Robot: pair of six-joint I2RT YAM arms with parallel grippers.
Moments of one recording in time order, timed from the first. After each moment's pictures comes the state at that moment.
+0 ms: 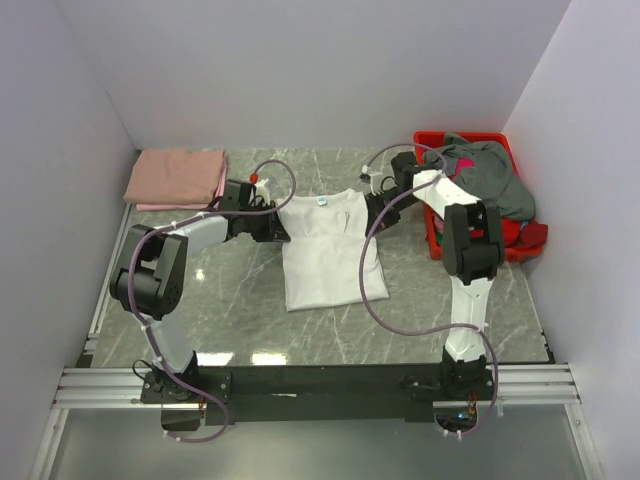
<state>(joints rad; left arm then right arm) -0.30 1.81 1.08 -0.09 0.53 -0.38 0.19 2.15 1.66 -0.87 -0.64 -0.35</state>
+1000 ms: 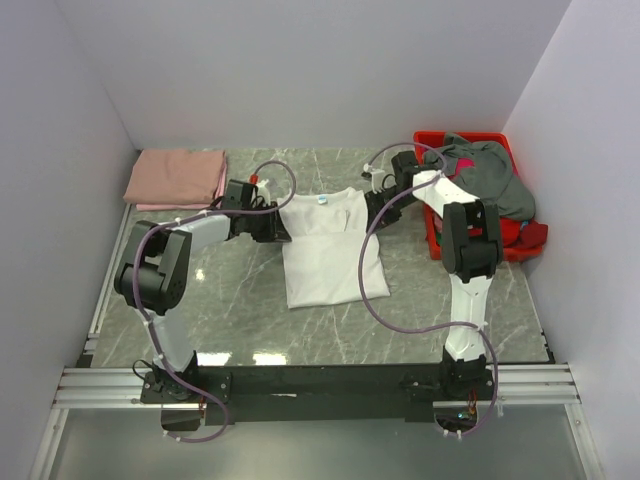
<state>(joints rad) -0.30 1.85 1.10 -0.09 0.50 -0.38 0.18 2.15 1.65 -0.79 -0.58 -0.32</state>
